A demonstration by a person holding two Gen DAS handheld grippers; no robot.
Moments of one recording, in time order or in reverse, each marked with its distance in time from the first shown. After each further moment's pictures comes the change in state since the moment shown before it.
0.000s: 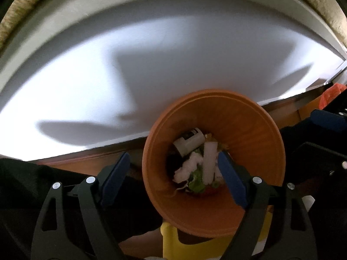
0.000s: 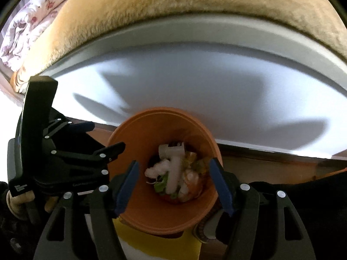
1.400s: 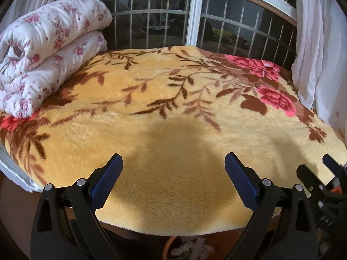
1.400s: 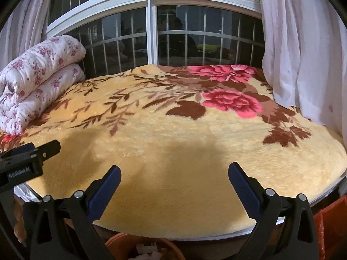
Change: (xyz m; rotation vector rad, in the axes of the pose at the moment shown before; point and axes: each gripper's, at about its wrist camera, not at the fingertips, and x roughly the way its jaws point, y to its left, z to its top) left arm -0.185 0.070 0.100 -0.302 -0.533 0.117; right arm -0.121 0.011 0.135 0.023 -0.544 -0.265
